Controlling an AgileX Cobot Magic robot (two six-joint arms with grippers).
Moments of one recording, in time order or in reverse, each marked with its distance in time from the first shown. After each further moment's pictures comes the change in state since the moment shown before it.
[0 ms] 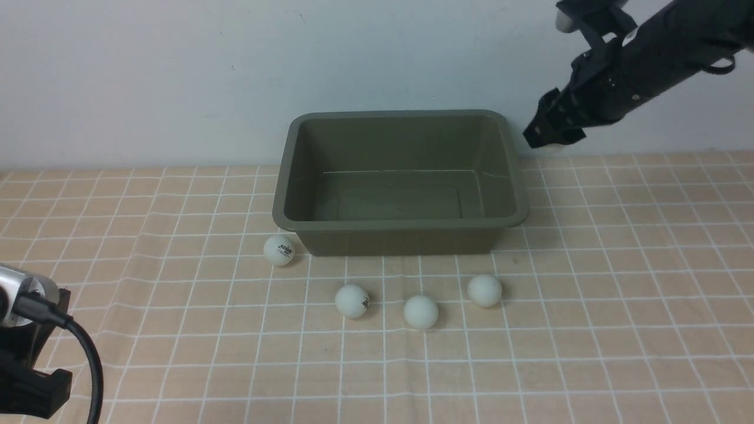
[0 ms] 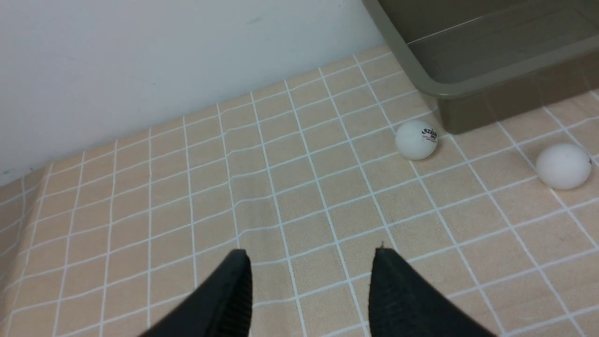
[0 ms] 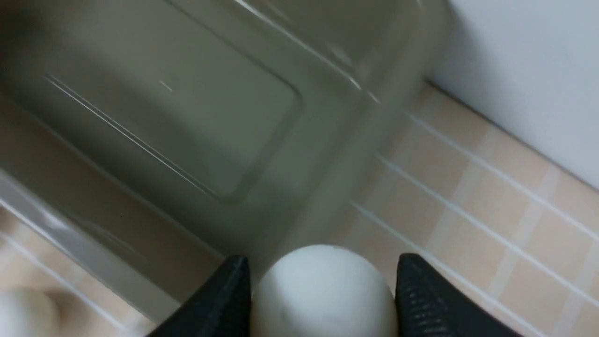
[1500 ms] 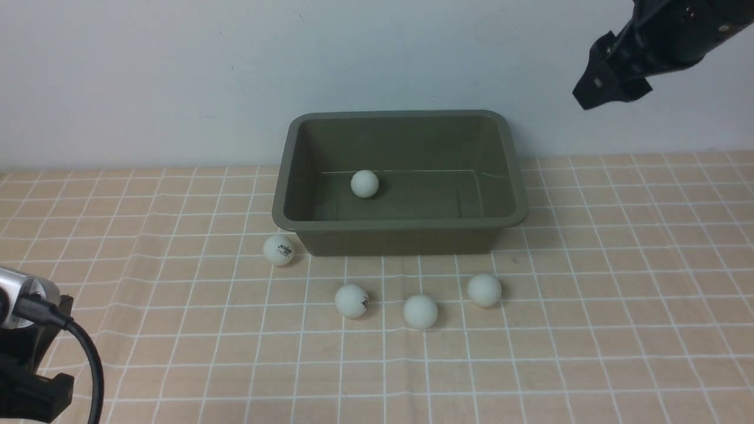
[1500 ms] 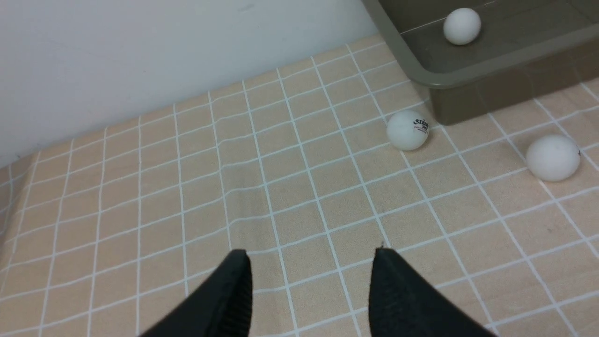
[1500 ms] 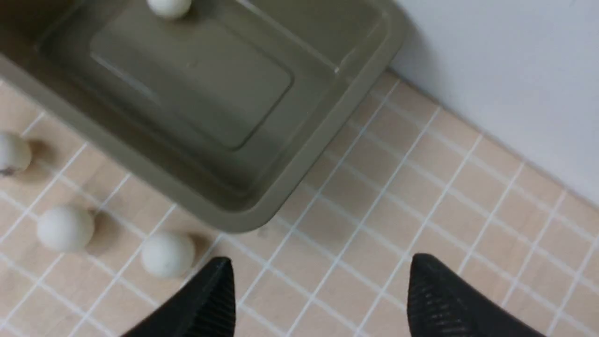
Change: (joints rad) right arm 0.004 -0.209 -0.029 -0.194 0.240 0.116; left arm 0.000 0.000 0.000 -0.020 0.023 -0.001
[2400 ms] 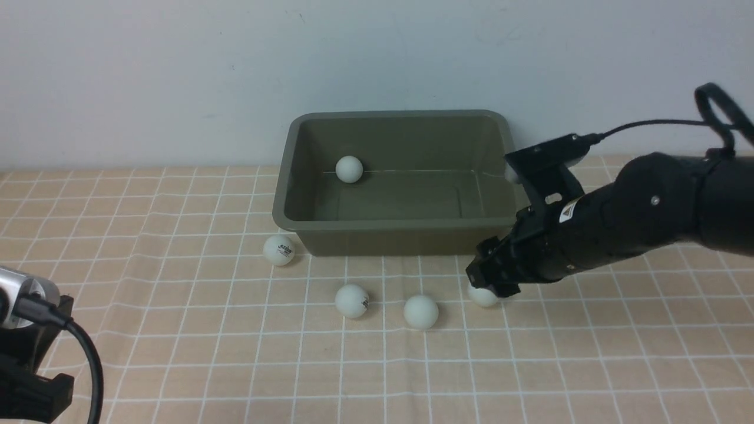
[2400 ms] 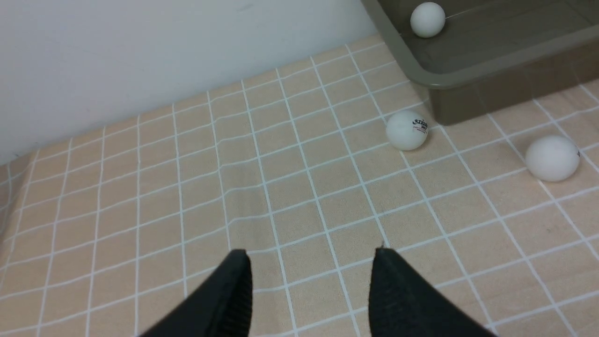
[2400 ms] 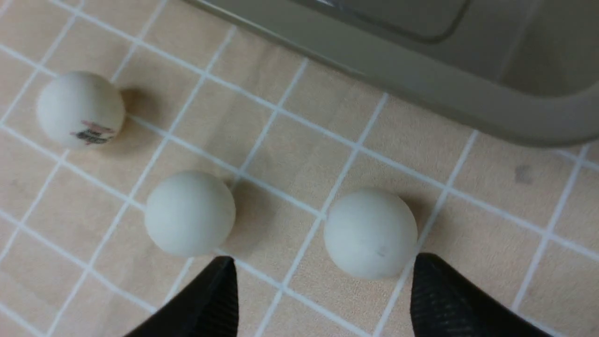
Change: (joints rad) right arm 0.239 0.023 0.688 0.167 -0.704 0.216; left arm 0.000 0.000 0.000 -0.003 0.000 0.000
